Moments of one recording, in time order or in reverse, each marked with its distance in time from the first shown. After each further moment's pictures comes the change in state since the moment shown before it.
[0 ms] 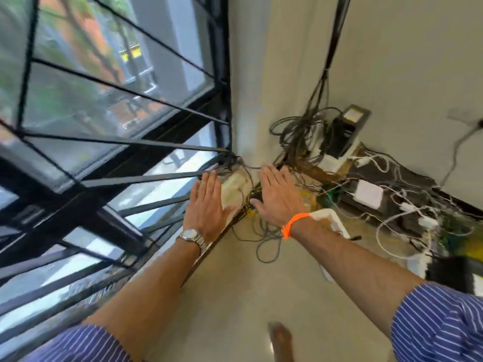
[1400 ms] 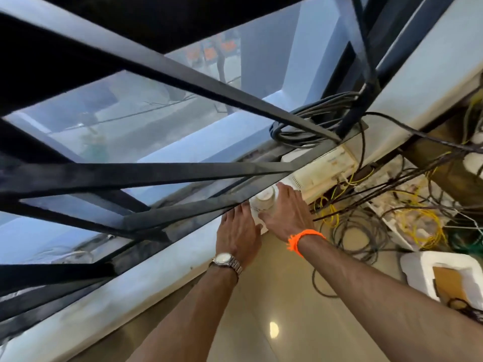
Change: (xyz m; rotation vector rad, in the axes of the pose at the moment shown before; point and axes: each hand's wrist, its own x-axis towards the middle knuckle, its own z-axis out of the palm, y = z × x) left_hand 0.051 -0.098 0.376 -0.283 -0.136 -0.462; right_hand 0.169 -0.108 0.387 0.431 -0.318 0.076
